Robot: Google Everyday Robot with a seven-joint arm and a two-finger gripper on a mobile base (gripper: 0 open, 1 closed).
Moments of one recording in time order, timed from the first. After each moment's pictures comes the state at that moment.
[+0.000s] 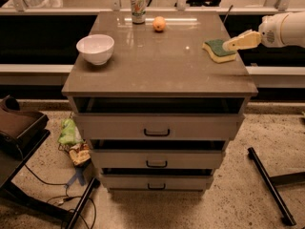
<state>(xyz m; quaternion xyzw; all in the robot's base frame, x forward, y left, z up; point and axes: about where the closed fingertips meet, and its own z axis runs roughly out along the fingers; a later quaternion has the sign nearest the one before) 0.769 -0.315 0.909 -0.30 0.79 0.09 0.53</state>
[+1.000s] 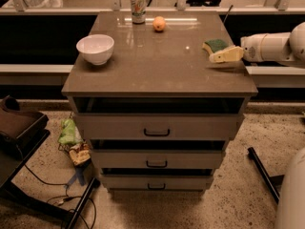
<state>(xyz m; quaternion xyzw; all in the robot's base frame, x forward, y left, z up) 0.797 -0.284 0.836 -0.28 0.79 0.19 0.51</state>
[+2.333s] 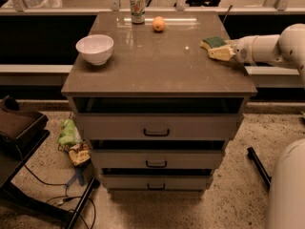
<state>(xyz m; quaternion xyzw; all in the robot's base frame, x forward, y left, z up) 0.809 -0.263 0.820 -0.29 0.79 0.21 0.50</state>
